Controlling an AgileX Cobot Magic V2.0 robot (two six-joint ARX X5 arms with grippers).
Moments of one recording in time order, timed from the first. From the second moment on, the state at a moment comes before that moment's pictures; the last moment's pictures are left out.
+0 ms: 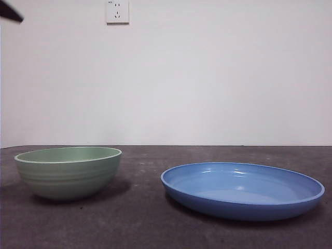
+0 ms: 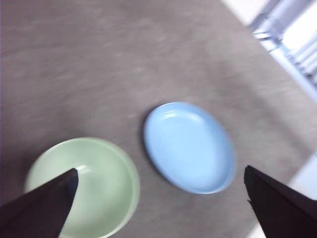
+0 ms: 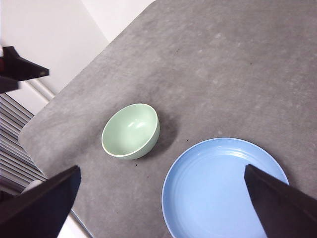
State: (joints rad) left arm -0.20 0.87 0.99 -0.74 0.56 -0.09; right arm 0.20 0.73 0.98 -0.76 -0.63 0.14
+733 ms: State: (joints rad) left arm -0.20 1.41 0.99 -0.75 0.34 -0.07; right arm 0.20 0.73 0.98 -0.76 -0.63 0.14
